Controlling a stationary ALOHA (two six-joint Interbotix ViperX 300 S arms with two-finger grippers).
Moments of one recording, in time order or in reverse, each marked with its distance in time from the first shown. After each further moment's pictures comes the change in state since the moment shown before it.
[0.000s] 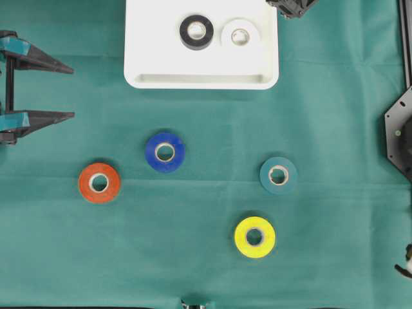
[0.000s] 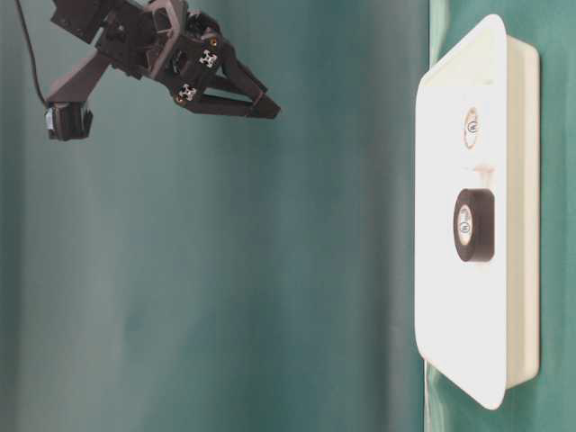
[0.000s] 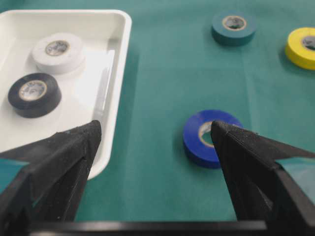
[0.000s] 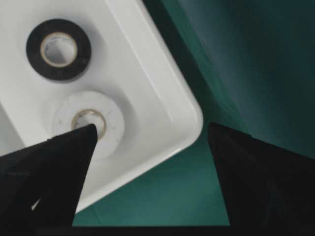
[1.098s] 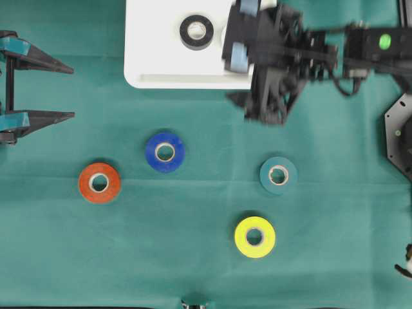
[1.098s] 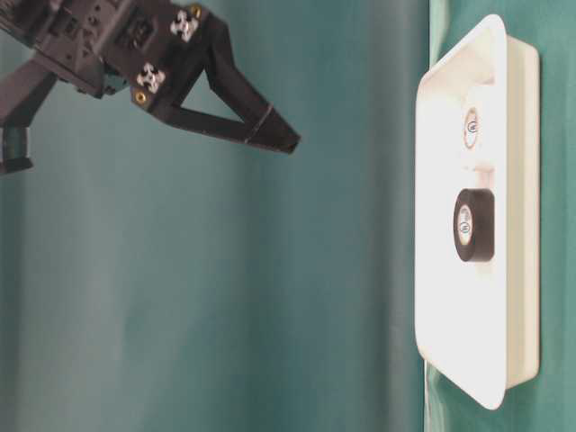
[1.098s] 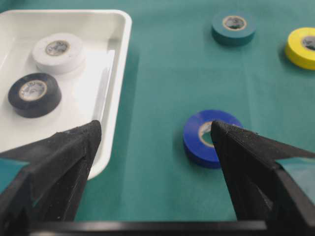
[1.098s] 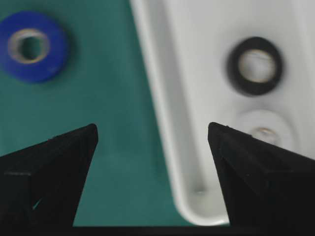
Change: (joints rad) left arm 0.002 0.000 0.000 0.000 0.002 -0.002; right arm 0.453 0.025 -0.002 0.014 0.002 0.098
